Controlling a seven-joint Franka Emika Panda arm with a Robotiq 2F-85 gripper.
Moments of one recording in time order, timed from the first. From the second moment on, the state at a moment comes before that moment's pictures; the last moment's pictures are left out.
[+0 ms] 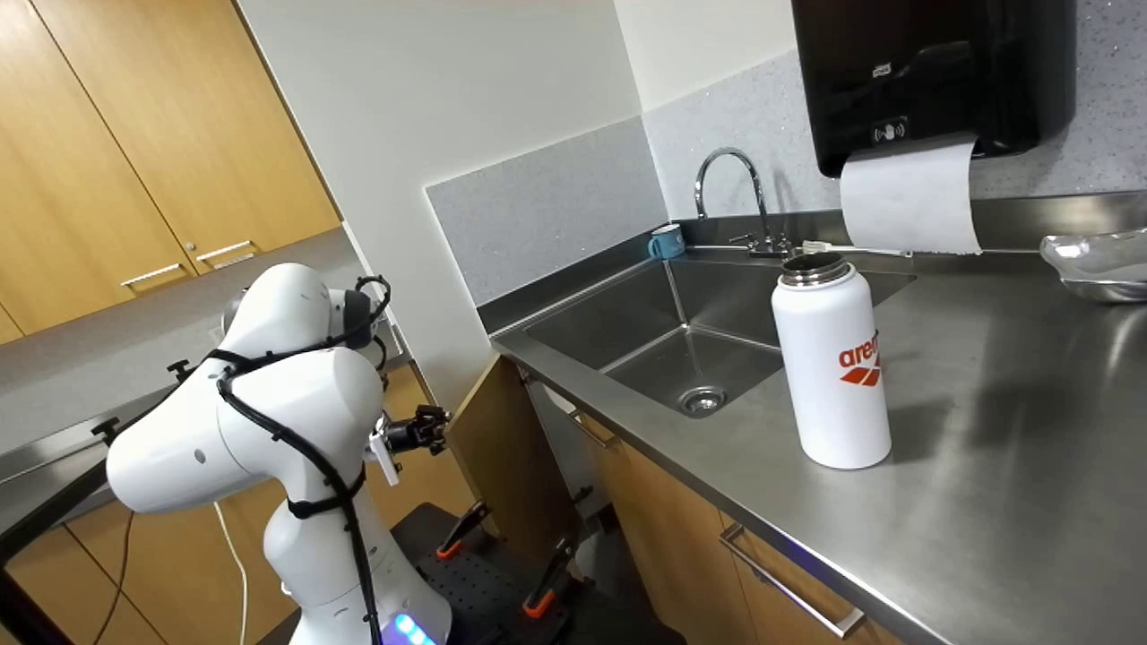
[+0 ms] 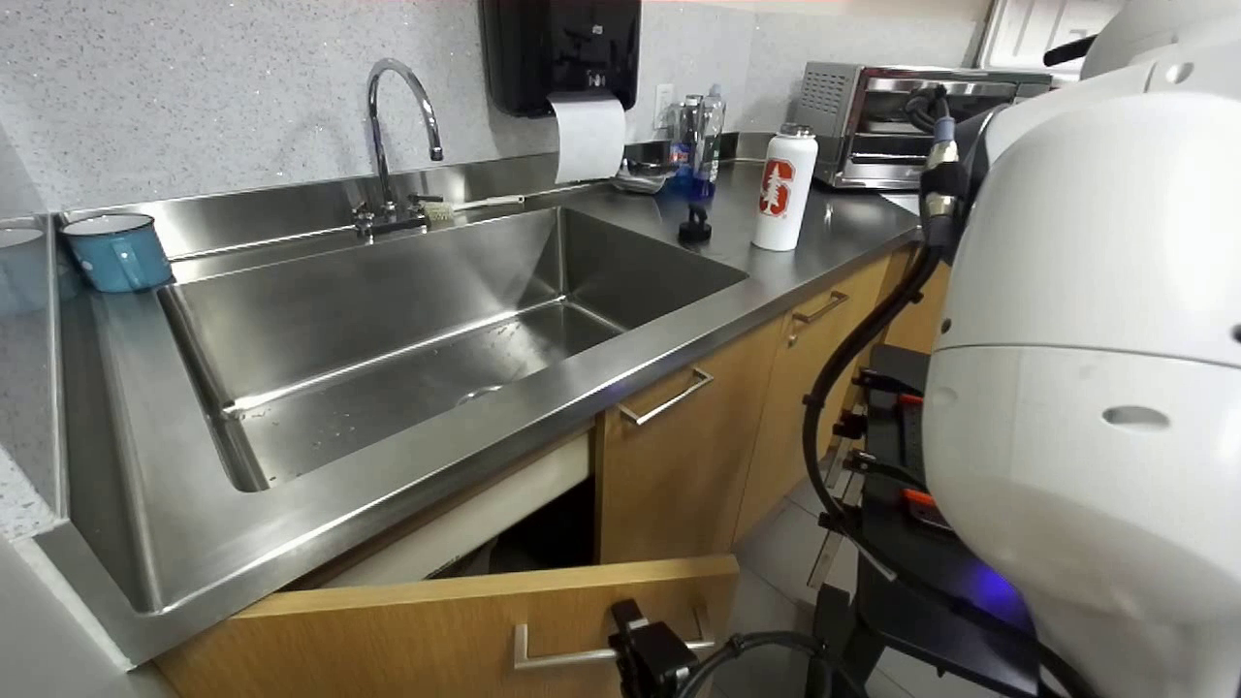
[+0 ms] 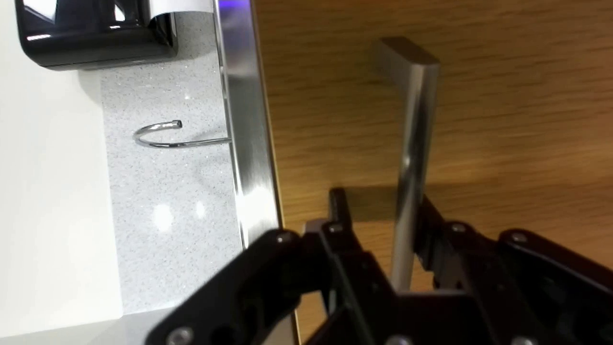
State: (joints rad) arm 0.92 1.19 0.42 -1.46 -1.42 1.22 1.24
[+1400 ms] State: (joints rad) arm 0.82 0.29 0.49 -2.29 -1.31 1.68 1.48
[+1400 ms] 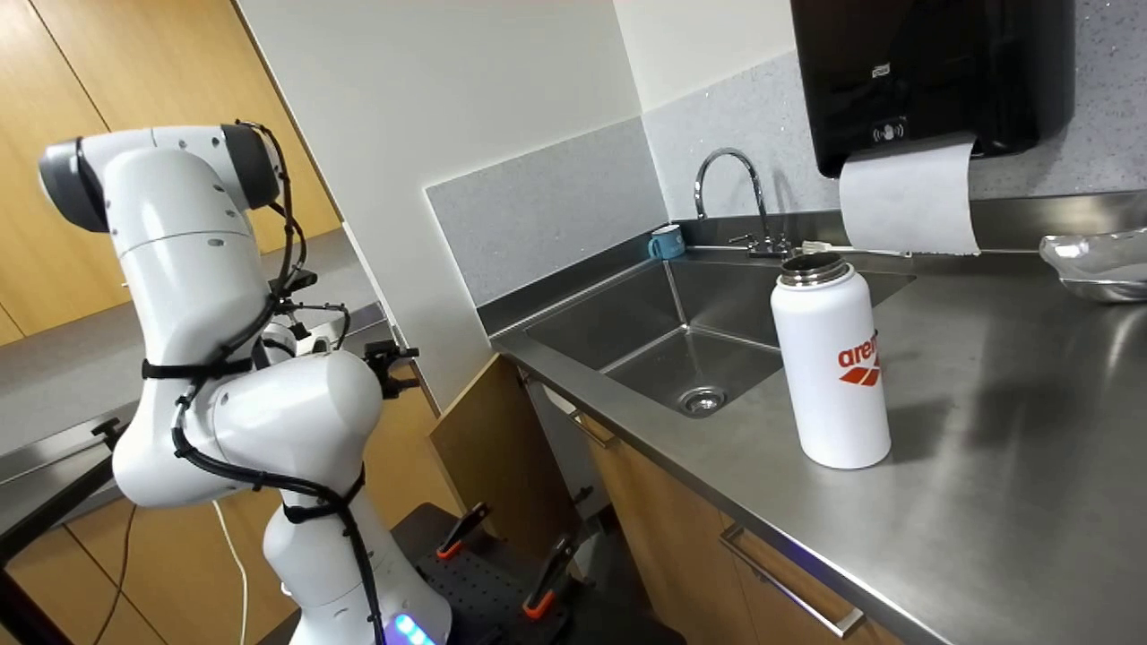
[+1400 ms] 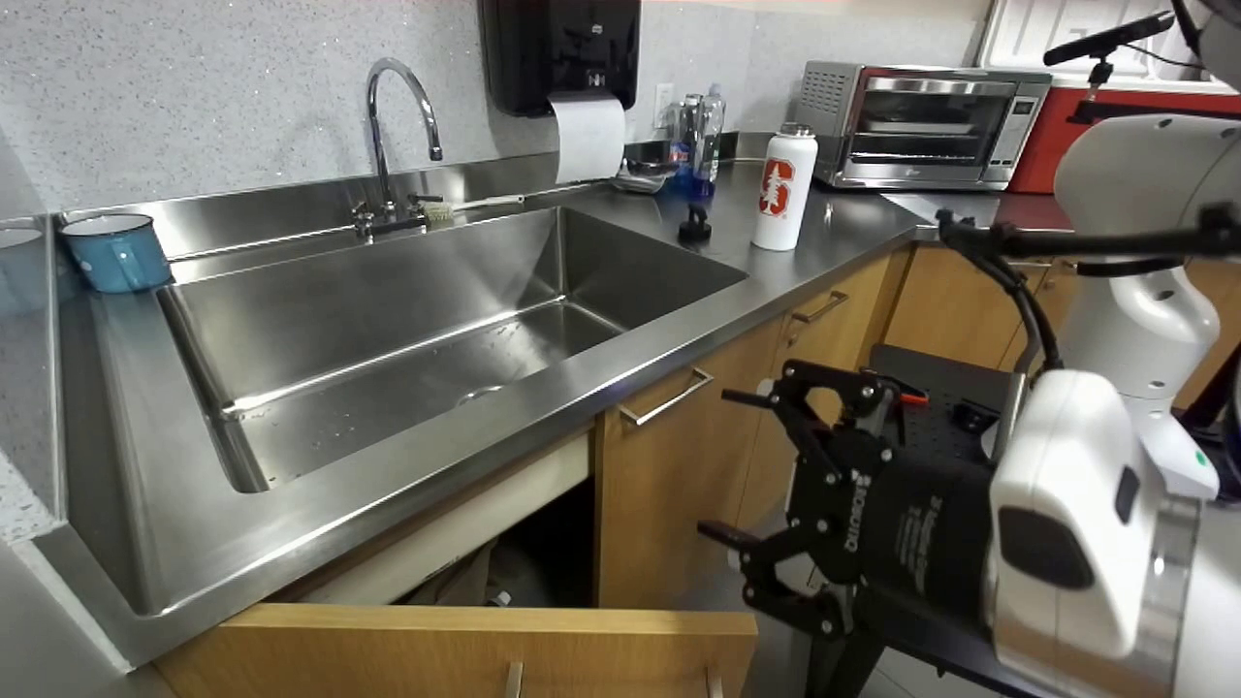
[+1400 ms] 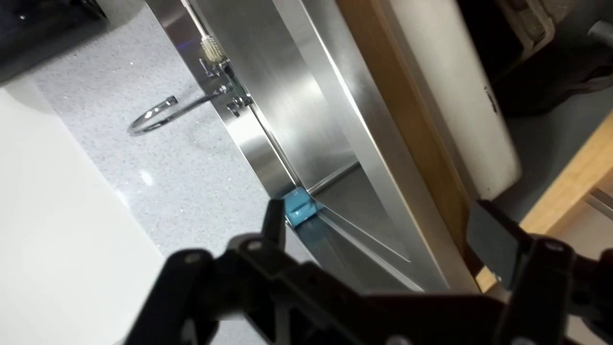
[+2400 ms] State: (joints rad) arm 0.62 -0.07 0.42 -2.63 -1.34 2.10 1.49
